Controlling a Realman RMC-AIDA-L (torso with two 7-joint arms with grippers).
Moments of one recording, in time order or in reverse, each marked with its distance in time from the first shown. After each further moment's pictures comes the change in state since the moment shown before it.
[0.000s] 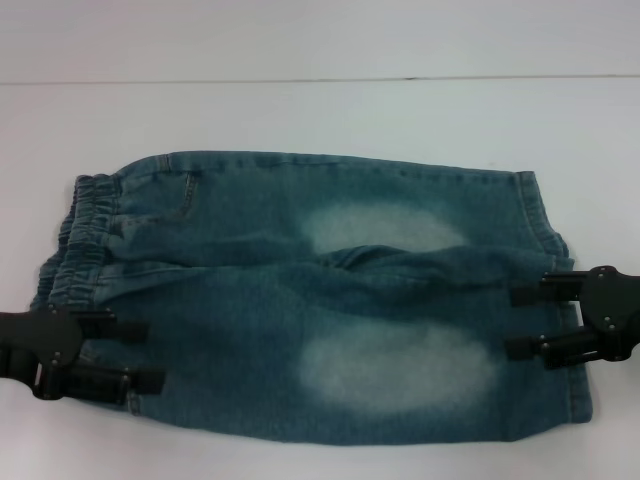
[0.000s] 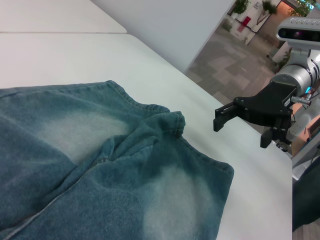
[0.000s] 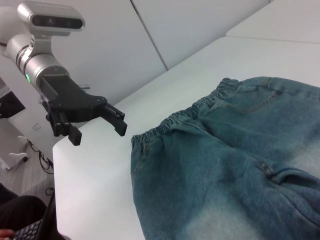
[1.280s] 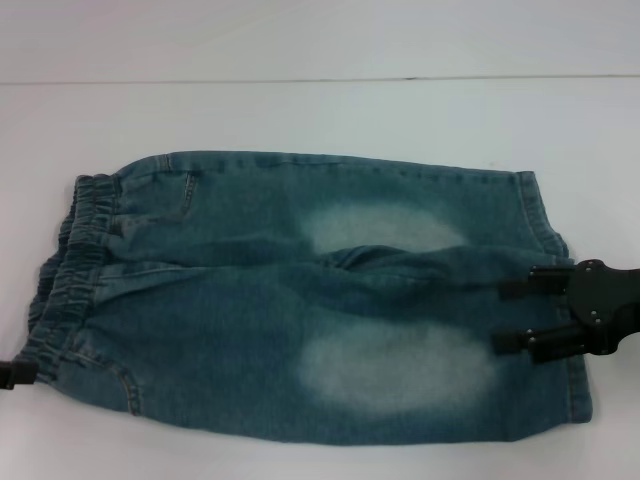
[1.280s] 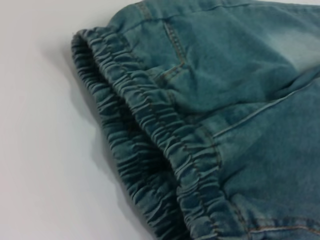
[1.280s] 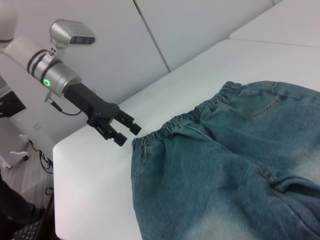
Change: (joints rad) left arm 0.000 0.042 -0.144 0.068 0.363 -0.269 -0.090; right arm 0.017 0.012 -0.003 0.002 0.000 0.015 -0.005
